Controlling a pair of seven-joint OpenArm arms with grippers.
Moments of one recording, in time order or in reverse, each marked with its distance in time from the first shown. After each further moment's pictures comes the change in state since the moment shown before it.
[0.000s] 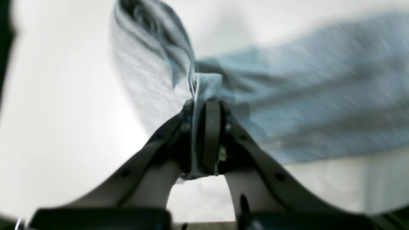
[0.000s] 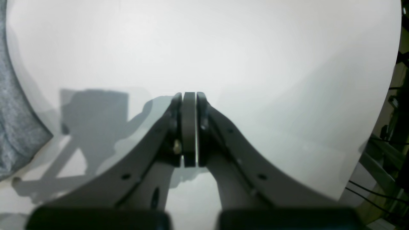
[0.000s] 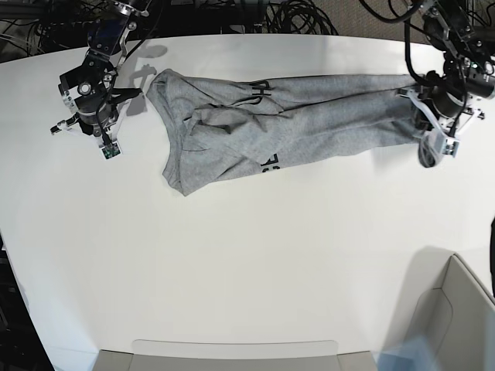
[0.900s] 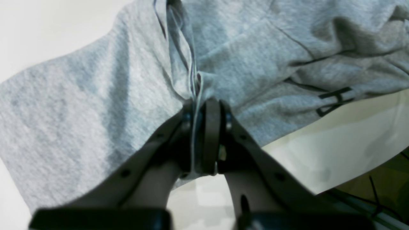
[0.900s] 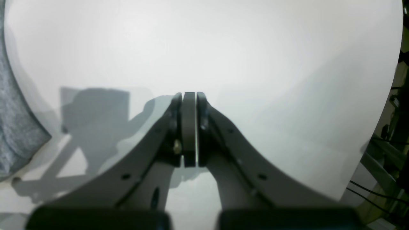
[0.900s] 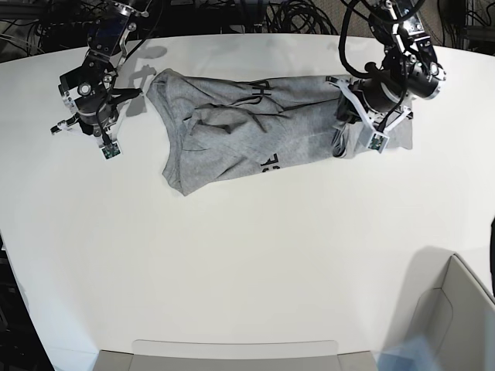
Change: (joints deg) left arm 0.7 12.0 13.5 0.2 0.2 -0.2 0.1; right arm 0.2 0.0 0.0 -0.4 0.0 0.0 0.0
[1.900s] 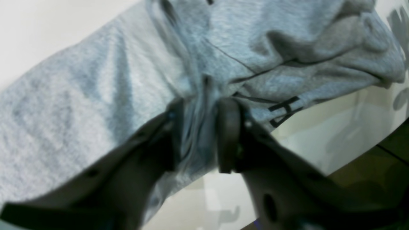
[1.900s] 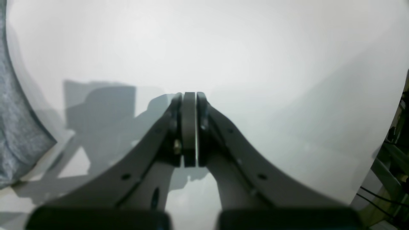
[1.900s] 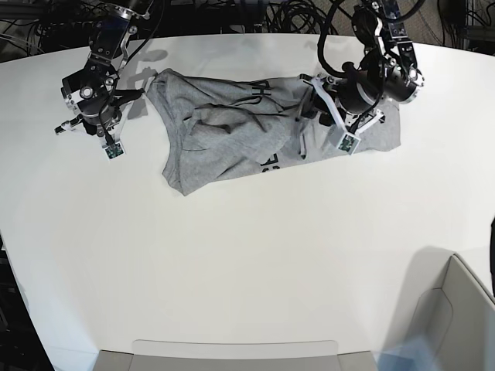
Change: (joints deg) left arm -0.2 1.6 8.2 -1.3 0.1 1.6 -2.2; right arm 0.7 0.0 -0.1 -2.5 0.0 0.0 0.2
